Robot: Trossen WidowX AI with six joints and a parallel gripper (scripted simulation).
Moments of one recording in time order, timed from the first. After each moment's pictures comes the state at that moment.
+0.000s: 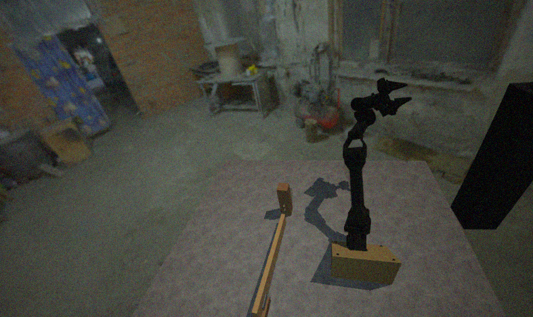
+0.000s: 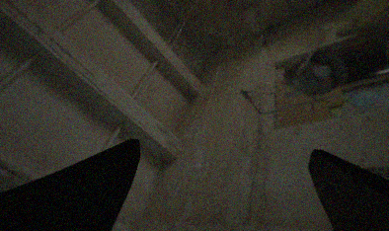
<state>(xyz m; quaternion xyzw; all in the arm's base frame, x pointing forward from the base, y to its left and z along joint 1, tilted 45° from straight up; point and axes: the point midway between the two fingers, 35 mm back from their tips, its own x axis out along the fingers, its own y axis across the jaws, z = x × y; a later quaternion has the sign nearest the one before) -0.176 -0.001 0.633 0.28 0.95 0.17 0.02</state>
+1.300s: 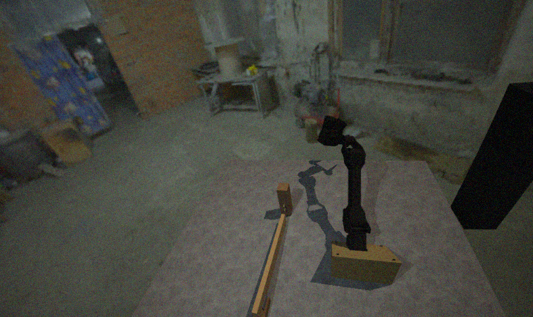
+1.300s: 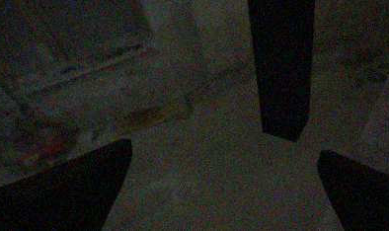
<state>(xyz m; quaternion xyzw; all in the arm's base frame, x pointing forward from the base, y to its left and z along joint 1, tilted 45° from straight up) -0.015 -0.352 0.571 -0.03 0.44 0.83 -0.34</state>
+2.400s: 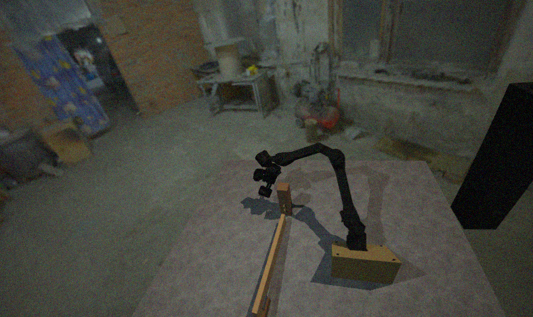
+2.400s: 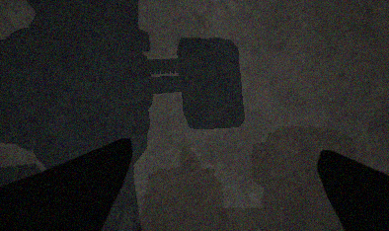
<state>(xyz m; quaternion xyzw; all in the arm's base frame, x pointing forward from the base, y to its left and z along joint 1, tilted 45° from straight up) 0.399 -0.233 0.250 0.32 -0.48 0.38 -0.72</state>
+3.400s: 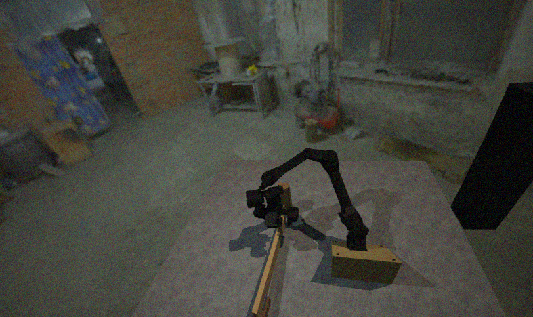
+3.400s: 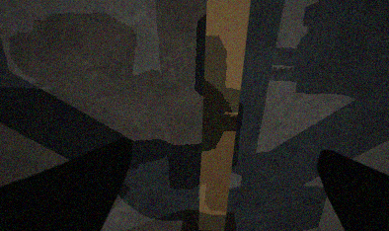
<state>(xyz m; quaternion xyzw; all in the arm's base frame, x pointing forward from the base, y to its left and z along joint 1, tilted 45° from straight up) 0.323 -0.042 0.090 0.62 -0.68 -0.24 -0.30</state>
